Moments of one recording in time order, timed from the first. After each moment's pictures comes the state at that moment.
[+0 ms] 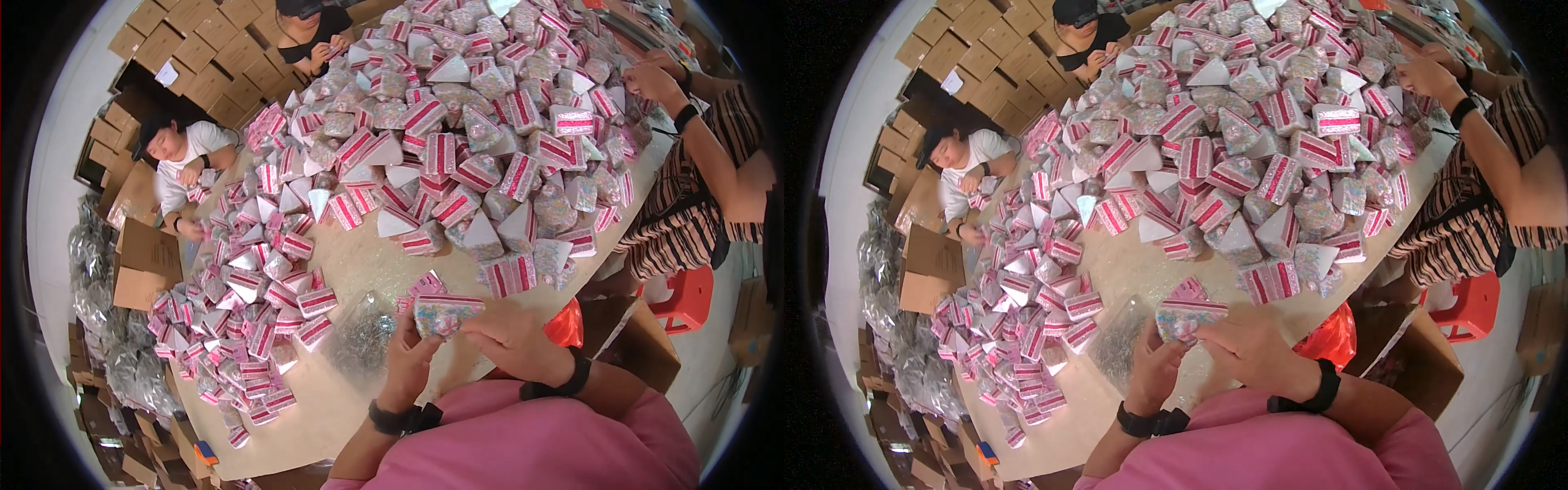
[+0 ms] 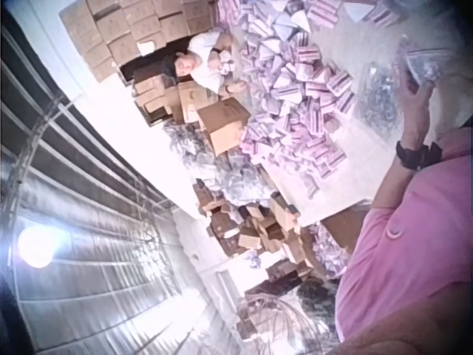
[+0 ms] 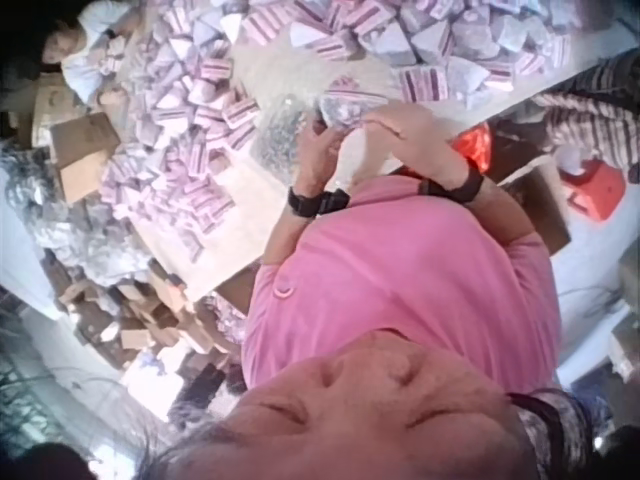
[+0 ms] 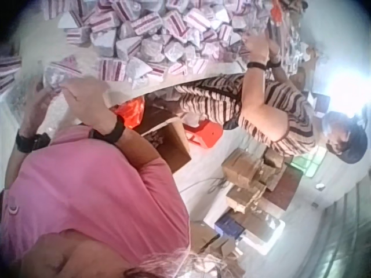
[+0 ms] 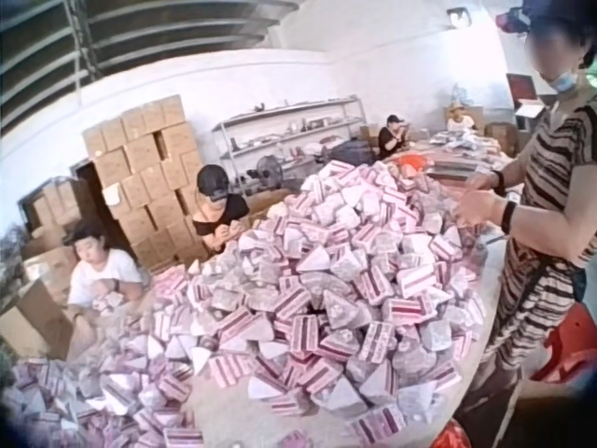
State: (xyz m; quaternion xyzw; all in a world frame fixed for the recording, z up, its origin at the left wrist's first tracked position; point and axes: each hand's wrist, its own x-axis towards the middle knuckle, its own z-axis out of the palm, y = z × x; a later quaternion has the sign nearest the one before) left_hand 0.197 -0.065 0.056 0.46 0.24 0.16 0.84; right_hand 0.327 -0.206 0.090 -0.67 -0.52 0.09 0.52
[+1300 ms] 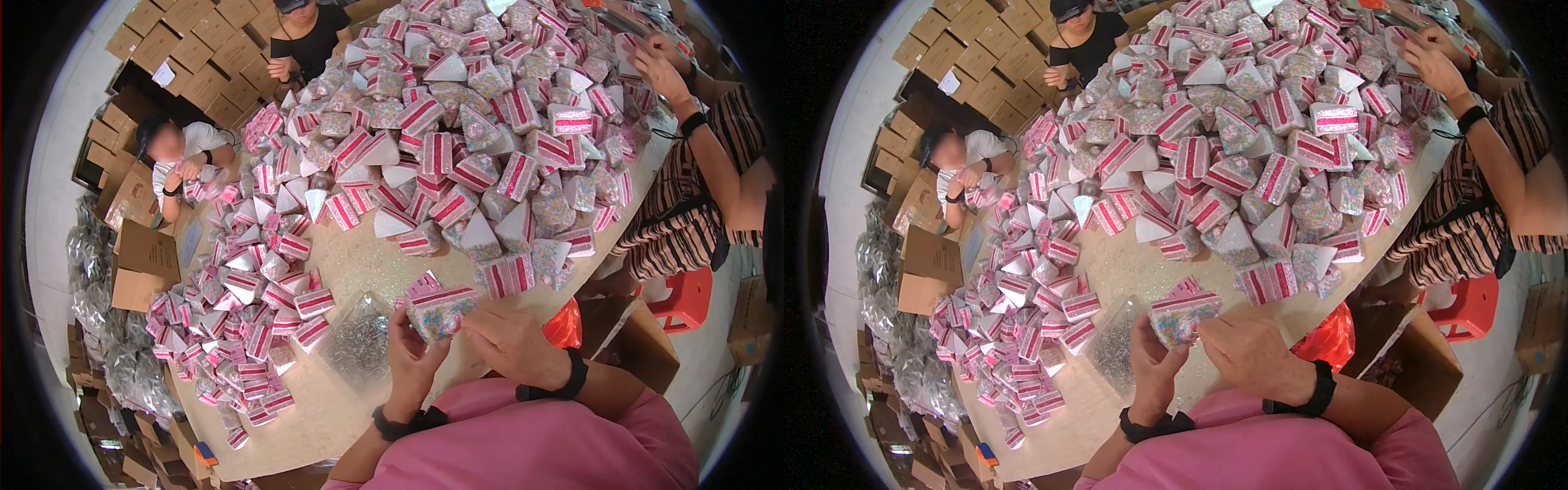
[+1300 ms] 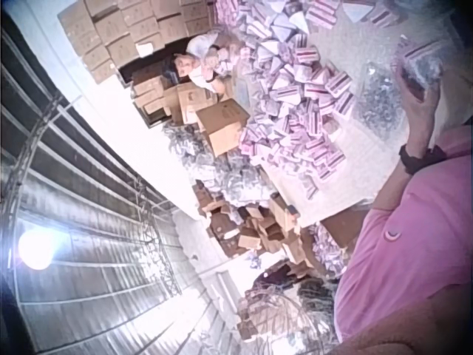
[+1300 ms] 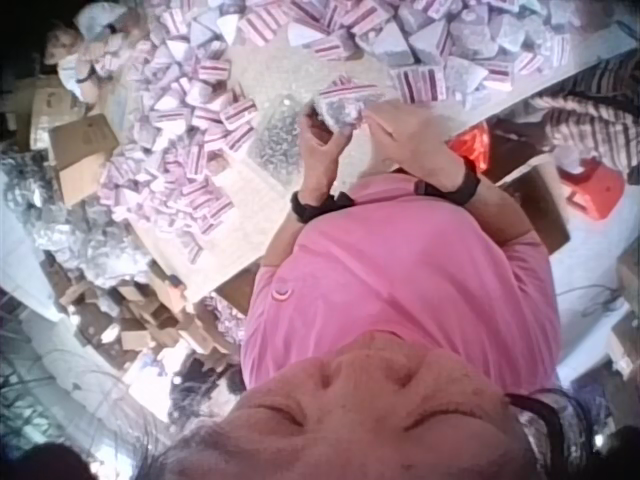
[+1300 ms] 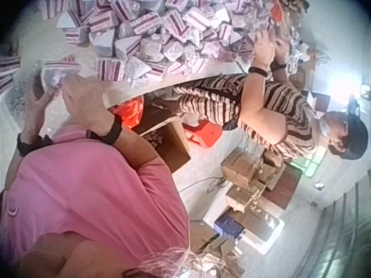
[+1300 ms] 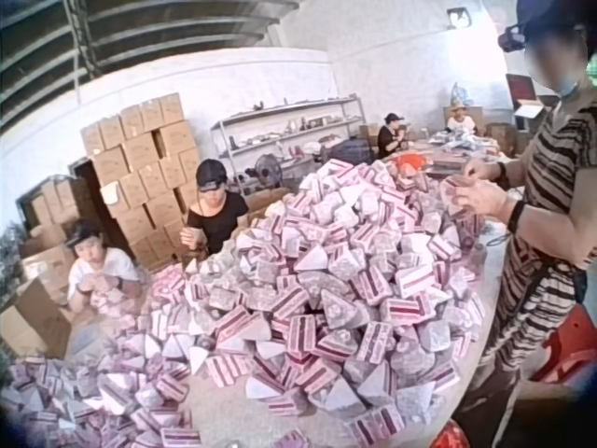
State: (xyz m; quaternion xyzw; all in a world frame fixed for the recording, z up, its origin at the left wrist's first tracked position) left_hand 0.197 -0.079 0.061 0.55 0.23 0.25 0.76; right_hand 0.325 -0.203 0.103 -0.71 -0.52 0.06 0.47
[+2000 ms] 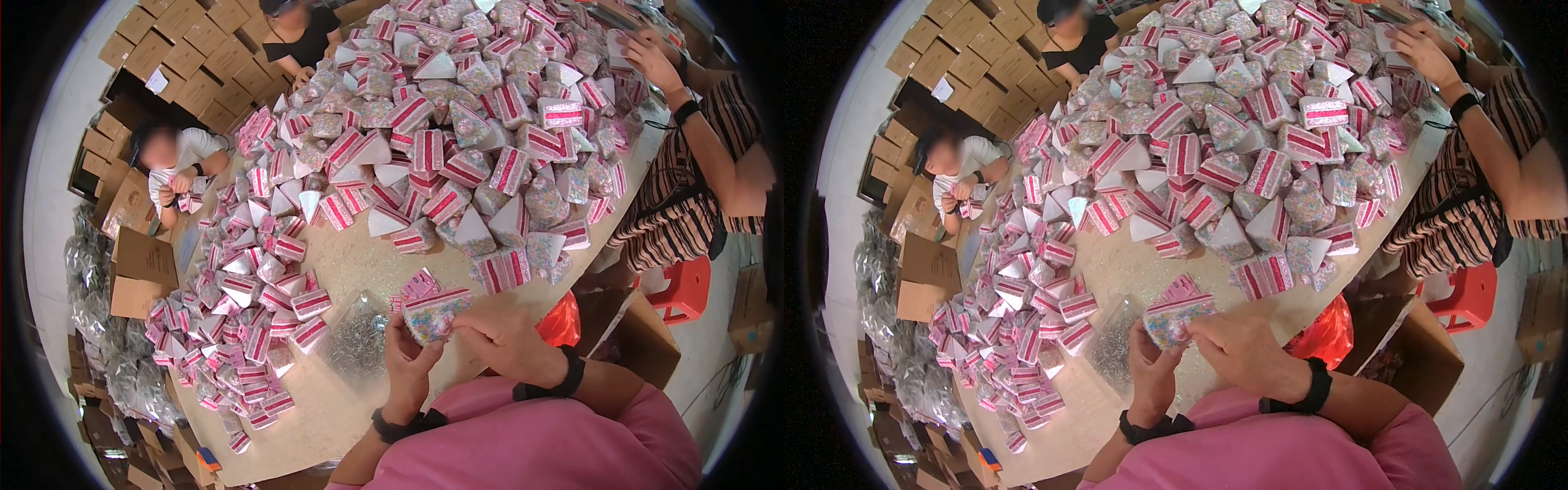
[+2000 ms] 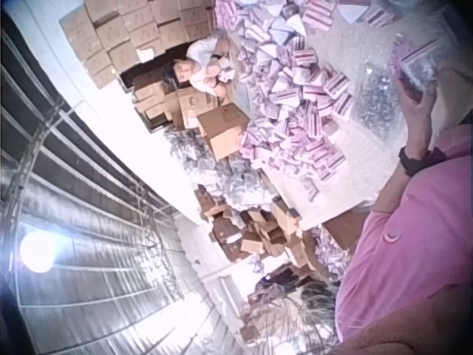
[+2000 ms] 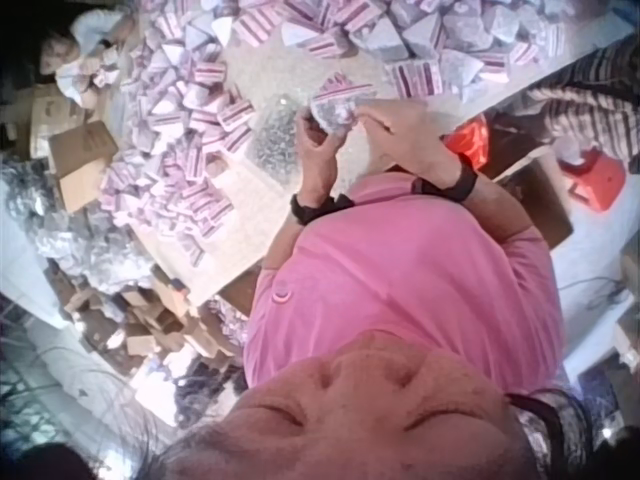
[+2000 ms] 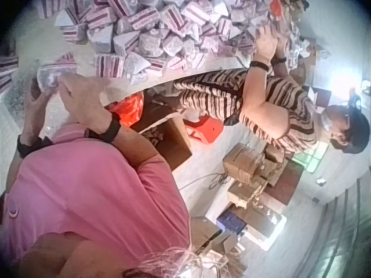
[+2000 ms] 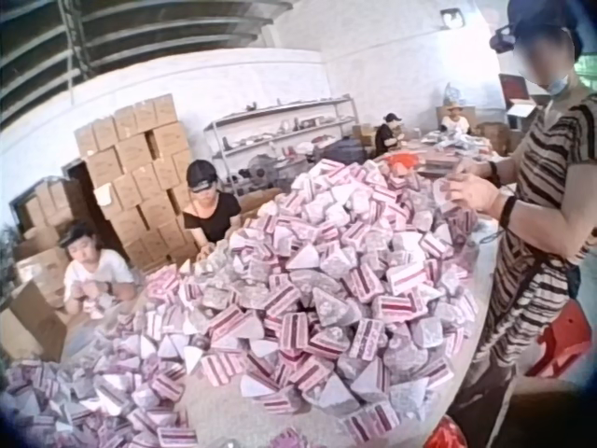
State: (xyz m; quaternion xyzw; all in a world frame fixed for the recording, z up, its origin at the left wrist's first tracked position) left_hand 0.190 -0.084 0.060 0.51 0.25 0.23 0.79; right_hand 0.315 -0.205 0.101 -0.69 -0.46 0.14 0.54
